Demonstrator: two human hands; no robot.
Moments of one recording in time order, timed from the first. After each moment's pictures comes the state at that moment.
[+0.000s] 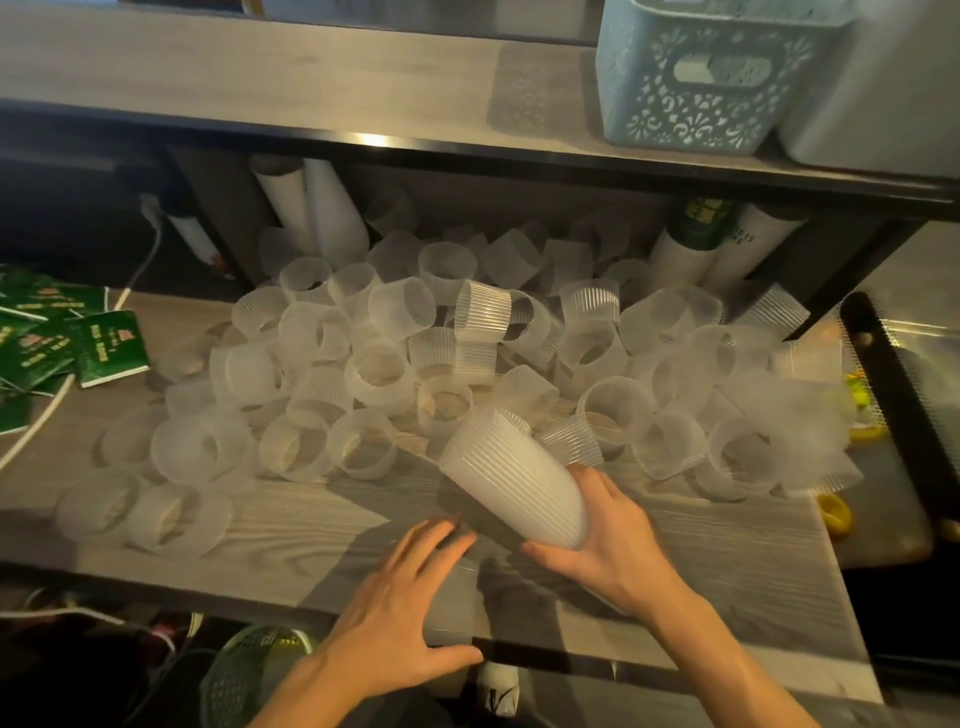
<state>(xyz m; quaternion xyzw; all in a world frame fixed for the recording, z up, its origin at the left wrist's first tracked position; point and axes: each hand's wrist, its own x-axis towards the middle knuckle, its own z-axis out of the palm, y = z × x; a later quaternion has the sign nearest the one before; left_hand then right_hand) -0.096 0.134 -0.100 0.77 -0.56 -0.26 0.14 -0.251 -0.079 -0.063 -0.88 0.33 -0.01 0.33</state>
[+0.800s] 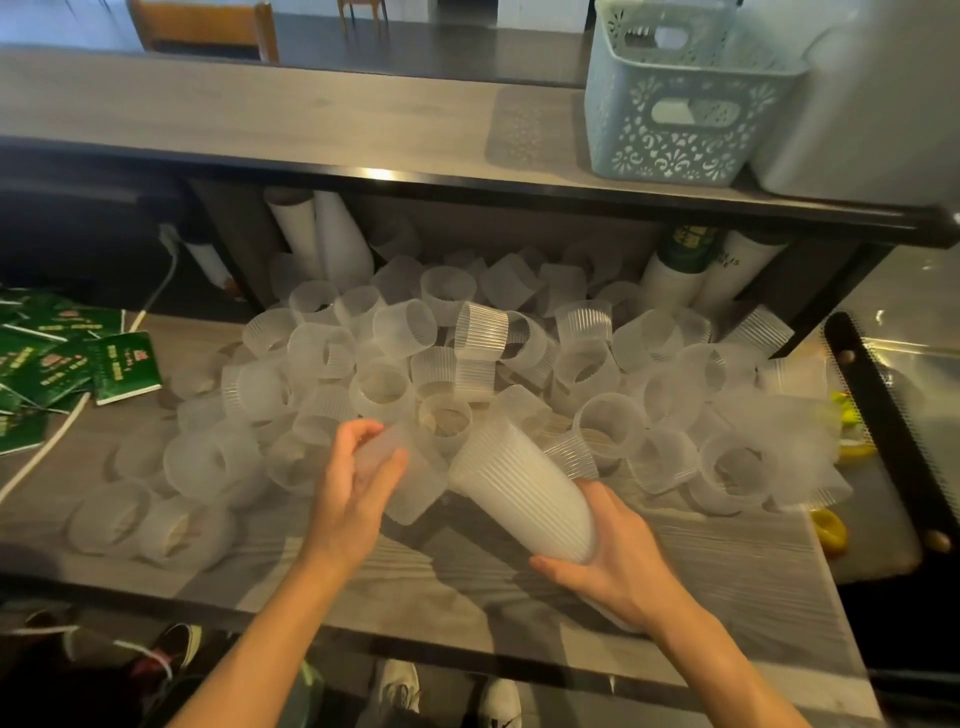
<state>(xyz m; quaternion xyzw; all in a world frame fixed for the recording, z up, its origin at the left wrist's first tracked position) -0.043 0.094 -0.036 0.74 -0.26 -0.21 0.59 -0.263 -0.081 -0.057 -0.87 0.33 -0.03 0.36</state>
